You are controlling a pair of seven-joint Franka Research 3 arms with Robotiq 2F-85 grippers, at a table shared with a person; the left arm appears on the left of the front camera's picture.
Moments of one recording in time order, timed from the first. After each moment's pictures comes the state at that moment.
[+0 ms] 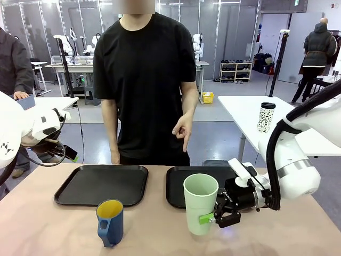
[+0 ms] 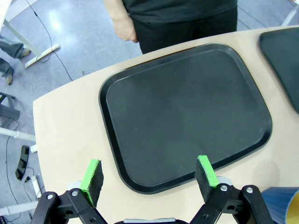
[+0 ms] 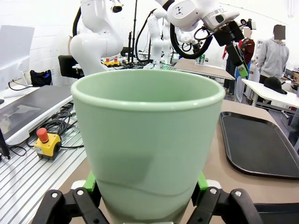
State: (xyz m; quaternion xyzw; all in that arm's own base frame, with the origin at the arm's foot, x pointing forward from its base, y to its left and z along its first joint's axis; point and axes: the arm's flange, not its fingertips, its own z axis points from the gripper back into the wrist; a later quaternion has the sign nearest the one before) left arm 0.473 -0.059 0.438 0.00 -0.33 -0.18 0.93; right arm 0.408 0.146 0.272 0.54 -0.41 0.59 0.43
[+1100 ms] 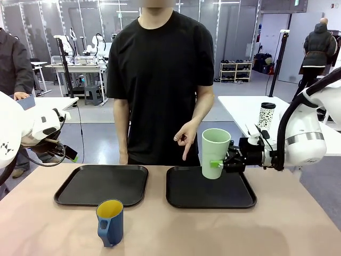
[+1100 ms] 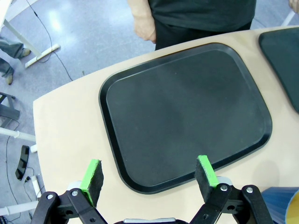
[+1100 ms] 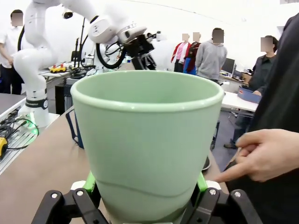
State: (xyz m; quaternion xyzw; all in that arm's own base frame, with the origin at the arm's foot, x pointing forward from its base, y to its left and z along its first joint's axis) left arm 0.473 -0.059 0.438 0.00 -0.33 -0.18 0.93; right arm 0.550 0.072 0.331 0.47 -0.51 0.54 0.47
